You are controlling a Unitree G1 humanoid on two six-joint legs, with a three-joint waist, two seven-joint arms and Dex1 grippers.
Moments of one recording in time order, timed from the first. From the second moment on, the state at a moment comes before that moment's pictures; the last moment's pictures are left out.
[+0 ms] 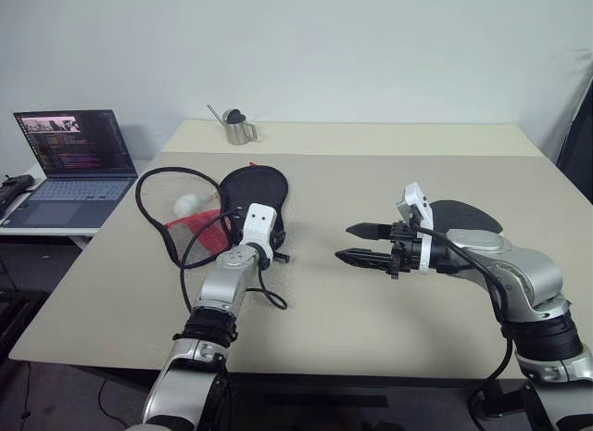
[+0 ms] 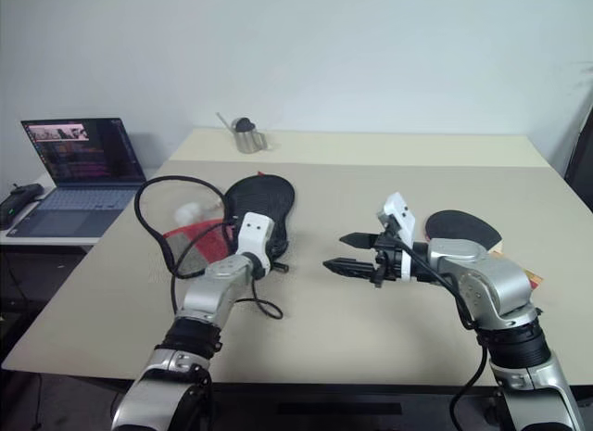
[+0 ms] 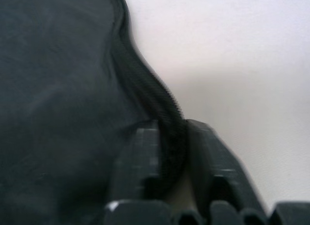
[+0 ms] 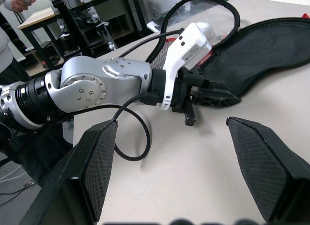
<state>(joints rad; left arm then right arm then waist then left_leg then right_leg) -0.68 0.23 -0.01 0.45 -0.10 0.46 -0.27 -0.61 -0.54 0.06 -0.22 0.65 0.89 0.86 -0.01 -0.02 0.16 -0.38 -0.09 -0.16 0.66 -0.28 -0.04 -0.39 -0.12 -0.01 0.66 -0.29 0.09</state>
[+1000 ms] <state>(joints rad) -0.68 0.10 -0.35 0.37 -0.03 0.36 -0.73 -0.52 -0.66 -0.10 -0.28 0.66 0.91 0.77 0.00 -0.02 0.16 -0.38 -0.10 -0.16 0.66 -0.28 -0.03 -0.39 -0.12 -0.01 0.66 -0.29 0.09</state>
